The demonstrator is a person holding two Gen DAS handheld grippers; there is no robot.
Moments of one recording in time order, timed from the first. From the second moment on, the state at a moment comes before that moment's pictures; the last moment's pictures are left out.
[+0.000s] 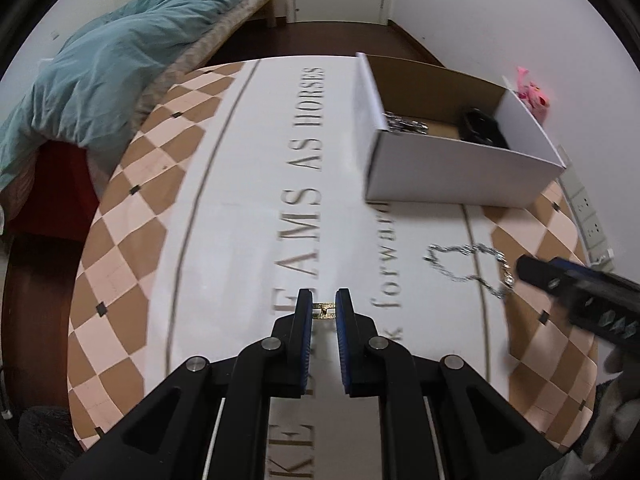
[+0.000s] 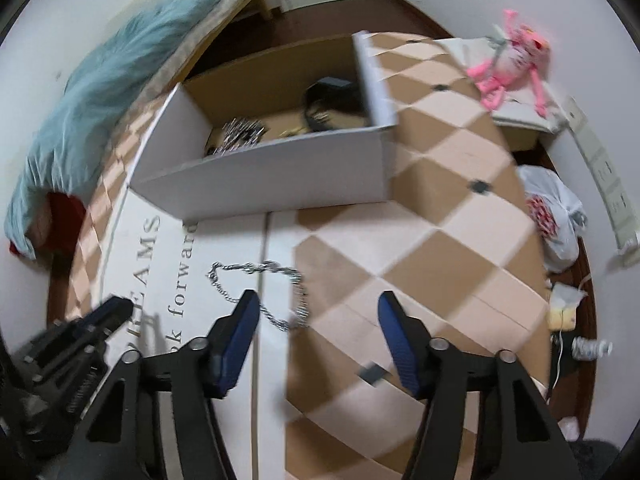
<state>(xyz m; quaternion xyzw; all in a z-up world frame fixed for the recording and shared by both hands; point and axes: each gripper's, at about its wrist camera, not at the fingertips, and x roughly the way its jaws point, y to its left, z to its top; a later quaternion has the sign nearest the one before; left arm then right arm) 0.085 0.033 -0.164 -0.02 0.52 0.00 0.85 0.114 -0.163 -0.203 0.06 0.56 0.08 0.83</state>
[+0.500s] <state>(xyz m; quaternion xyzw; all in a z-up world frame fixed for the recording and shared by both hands) 0.088 0.035 -0.155 -0.03 0.52 -0.01 0.85 0.091 -0.151 -0.196 0.01 0.51 0.07 0.86</state>
